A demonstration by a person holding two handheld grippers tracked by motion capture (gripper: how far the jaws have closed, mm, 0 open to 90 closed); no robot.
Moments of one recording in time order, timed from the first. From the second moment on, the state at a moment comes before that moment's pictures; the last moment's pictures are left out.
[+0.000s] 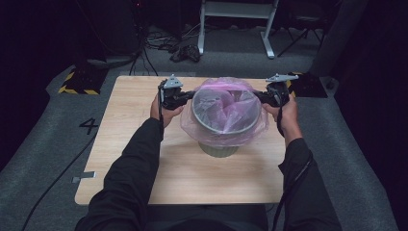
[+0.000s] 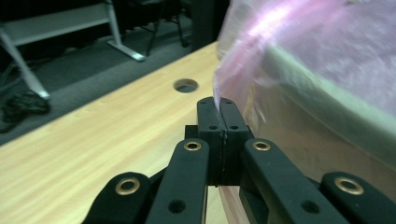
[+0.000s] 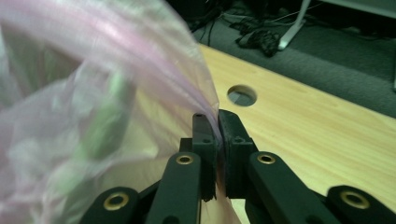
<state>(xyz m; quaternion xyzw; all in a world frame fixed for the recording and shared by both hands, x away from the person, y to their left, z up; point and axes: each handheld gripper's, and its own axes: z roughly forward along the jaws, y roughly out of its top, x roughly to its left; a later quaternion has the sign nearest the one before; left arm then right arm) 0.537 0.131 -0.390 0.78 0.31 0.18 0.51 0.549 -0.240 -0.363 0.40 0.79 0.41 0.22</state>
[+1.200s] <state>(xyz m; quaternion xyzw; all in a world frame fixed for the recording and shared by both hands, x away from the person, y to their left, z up) 0.528 0.132 -0.403 0.79 0.33 0.17 0.48 0.530 -0.238 -0.373 0.42 0.77 0.44 0.19</state>
